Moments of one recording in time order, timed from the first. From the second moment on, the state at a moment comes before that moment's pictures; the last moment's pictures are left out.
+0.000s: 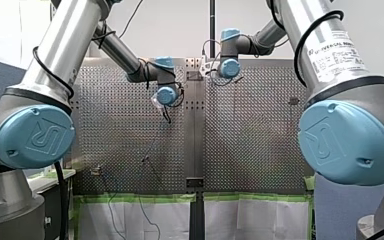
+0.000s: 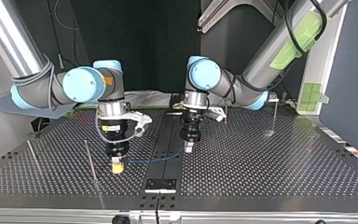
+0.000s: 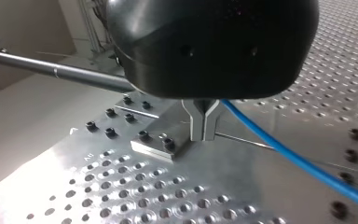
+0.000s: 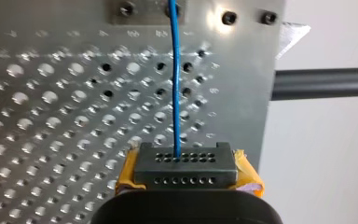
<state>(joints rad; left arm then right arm) -0.44 -1.97 -1.59 -2.45 -1.85 -2.04 2.15 -1.10 1.20 -0.30 1.68 1.53</state>
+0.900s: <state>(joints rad) -0.46 -1.97 -1.40 -2.55 -1.78 -2.10 2.08 -1.14 1.18 -0.25 1.70 1.55</state>
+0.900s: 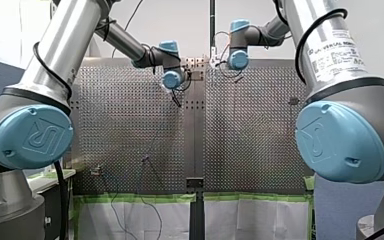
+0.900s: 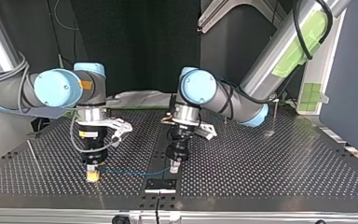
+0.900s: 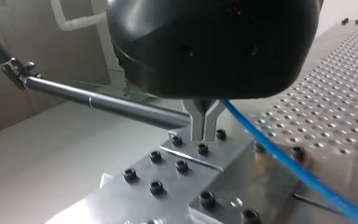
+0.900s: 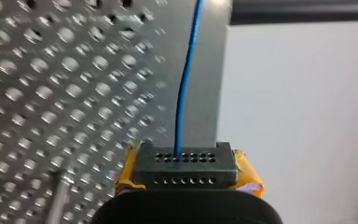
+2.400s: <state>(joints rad) -0.52 -2.06 -1.25 -2.60 -1.66 -2.29 1.95 -1.18 1.17 -0.23 1.70 1.57</state>
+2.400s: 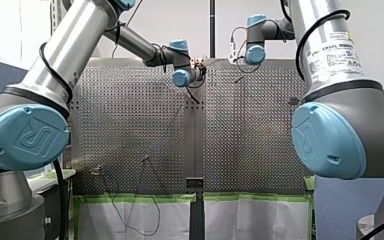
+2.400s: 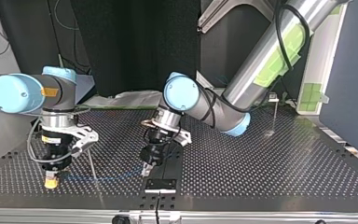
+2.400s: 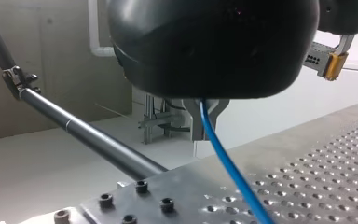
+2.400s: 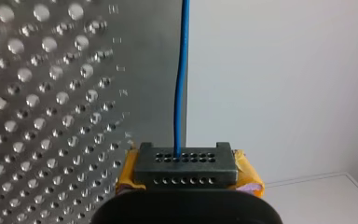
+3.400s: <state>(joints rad) -0.57 -2.15 -1.16 -2.65 -1.68 -2.29 1.86 -1.18 1.19 -0.16 1.72 1.57</state>
